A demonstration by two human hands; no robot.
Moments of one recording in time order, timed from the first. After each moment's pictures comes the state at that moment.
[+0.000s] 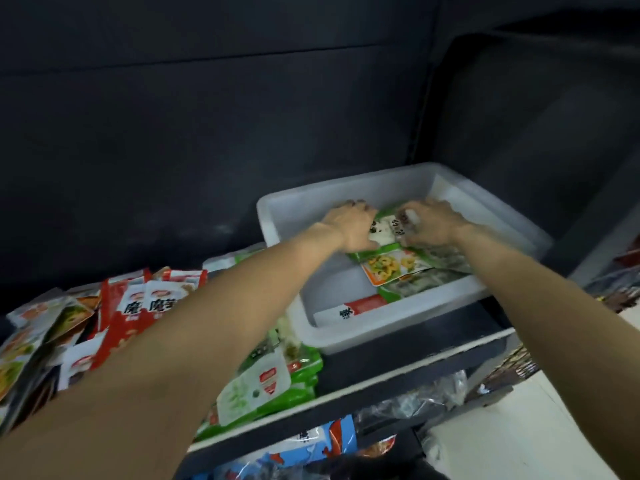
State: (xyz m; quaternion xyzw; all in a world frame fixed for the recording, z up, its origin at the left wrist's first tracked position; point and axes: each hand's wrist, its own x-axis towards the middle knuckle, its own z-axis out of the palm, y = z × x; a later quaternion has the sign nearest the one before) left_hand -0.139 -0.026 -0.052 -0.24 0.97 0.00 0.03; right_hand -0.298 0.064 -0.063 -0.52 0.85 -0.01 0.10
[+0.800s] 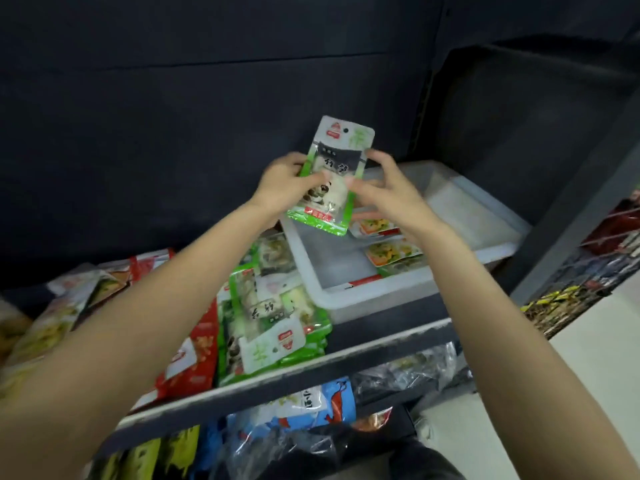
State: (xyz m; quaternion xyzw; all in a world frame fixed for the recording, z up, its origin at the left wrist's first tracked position) left_hand -0.023 -0.015 0.012 -0.35 0.73 0.48 -0.34; right_hand -0.159 0.098 0.009 -0.46 0.64 -0.54 0.31
